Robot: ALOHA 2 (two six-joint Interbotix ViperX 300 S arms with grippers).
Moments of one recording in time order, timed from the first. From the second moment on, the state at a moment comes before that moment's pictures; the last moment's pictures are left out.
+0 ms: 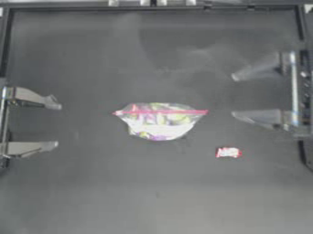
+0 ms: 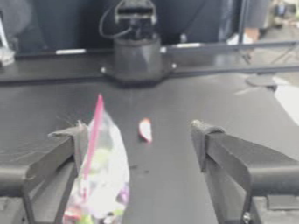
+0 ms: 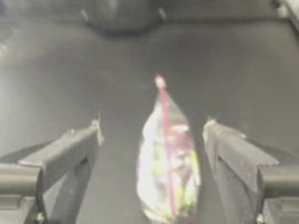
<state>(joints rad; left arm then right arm) 0.04 -1.00 1.19 0.01 -0.18 0.03 -0.14 -0.71 0.74 -0.03 0.38 0.00</state>
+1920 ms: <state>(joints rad) 0.05 -1.00 1.23 -0.01 -0.17 0.03 -0.08 0.22 -0.16 -0.10 0.97 -0.15</state>
